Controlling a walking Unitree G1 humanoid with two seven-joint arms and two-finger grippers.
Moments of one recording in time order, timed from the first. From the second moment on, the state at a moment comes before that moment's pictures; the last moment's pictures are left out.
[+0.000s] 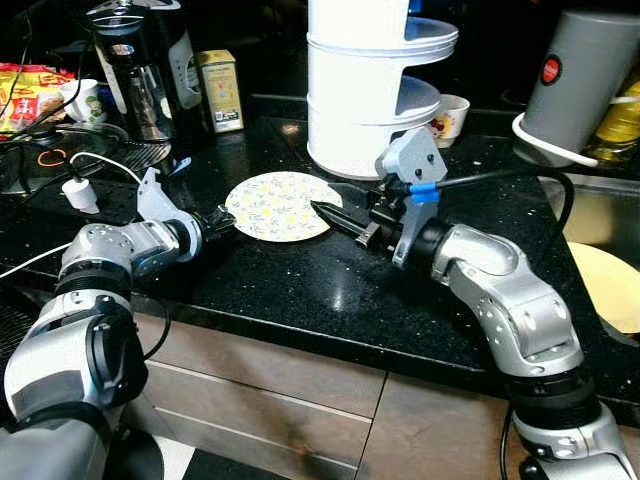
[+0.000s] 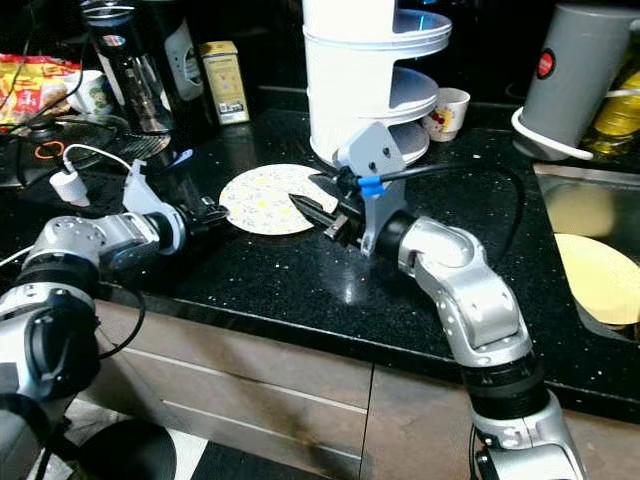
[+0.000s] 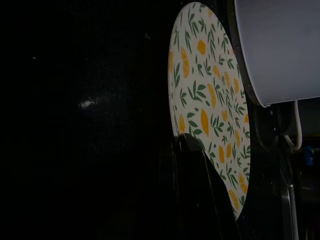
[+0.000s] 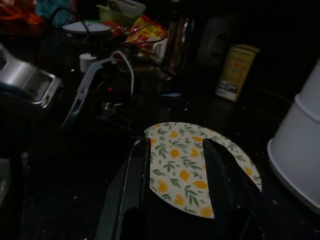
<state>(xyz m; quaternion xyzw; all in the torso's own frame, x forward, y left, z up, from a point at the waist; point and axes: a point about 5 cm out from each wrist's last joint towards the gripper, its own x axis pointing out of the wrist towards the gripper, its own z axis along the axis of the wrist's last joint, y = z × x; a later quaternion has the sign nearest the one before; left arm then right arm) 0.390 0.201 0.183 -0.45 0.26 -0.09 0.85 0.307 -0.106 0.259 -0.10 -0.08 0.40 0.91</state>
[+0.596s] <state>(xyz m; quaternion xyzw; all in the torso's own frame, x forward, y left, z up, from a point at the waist) 0.383 0.163 0.241 -0.46 0.12 -0.27 0.84 0.307 -0.102 0.269 -0.05 -0.11 0.41 0.91</state>
